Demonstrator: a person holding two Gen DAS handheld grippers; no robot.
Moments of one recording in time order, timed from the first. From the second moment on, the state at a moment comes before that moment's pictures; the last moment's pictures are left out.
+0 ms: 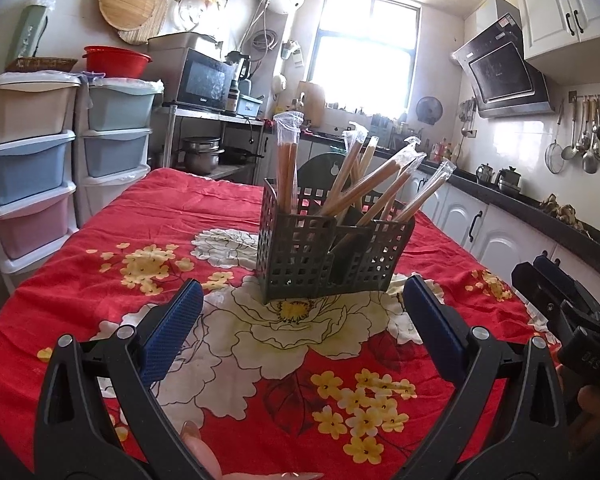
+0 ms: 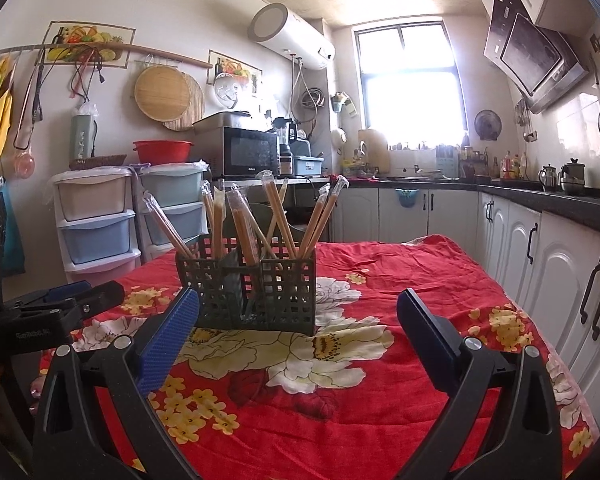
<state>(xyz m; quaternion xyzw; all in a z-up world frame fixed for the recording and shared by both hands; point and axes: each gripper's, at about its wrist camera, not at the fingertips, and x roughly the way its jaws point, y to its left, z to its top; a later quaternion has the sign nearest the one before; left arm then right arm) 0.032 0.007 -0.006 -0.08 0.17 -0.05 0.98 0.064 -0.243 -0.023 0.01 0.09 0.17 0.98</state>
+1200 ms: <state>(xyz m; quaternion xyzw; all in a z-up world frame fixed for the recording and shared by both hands) 0.030 0.008 -0.005 -0.08 0.17 -0.05 0.98 0.065 -0.246 -0.024 0.02 0.09 0.17 0.98</state>
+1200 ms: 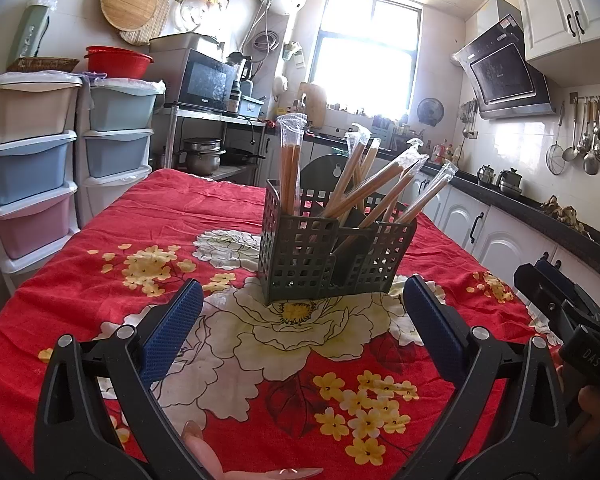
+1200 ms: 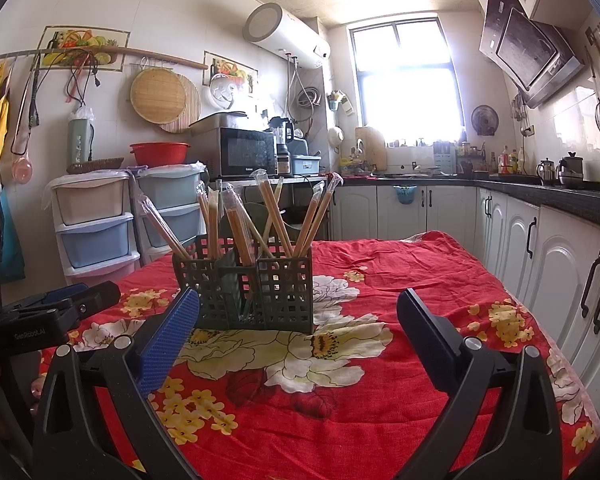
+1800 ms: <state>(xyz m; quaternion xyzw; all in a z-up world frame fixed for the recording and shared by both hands) 0.036 0.008 -0.008 -0.09 0.18 -0.05 0.98 0.063 -0.247 -0.023 0.02 0.09 0.16 0.98</state>
